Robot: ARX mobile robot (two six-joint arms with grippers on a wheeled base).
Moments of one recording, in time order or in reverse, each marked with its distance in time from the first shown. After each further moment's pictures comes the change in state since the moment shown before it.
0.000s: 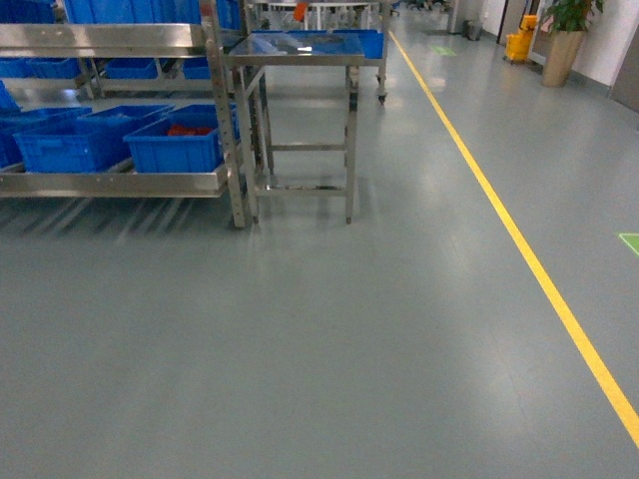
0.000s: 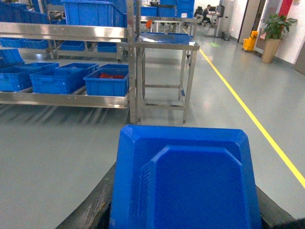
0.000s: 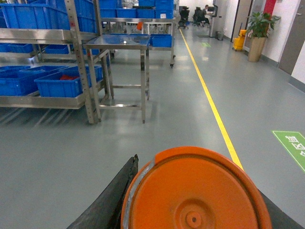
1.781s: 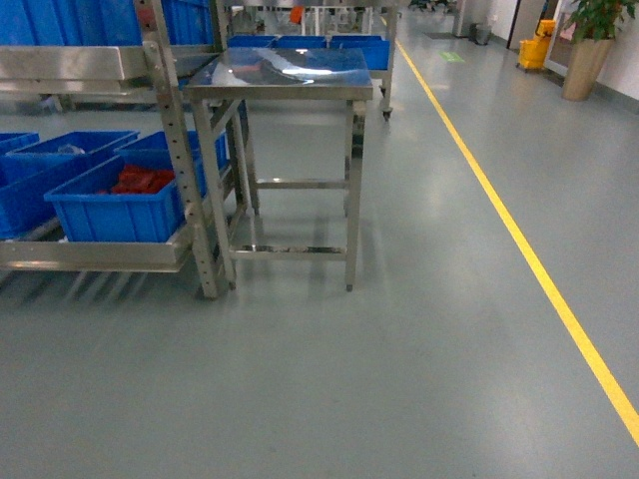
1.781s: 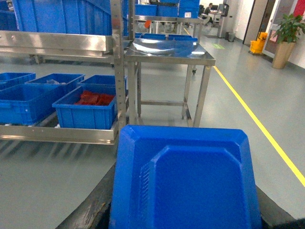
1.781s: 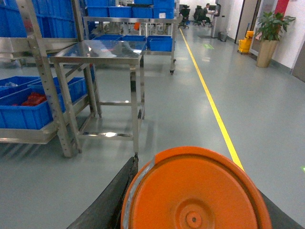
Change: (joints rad) left arm 0.000 0.000 0.000 -0.001 0.000 0.000; right arm 0.000 0.000 0.000 -0.003 0.000 0.000
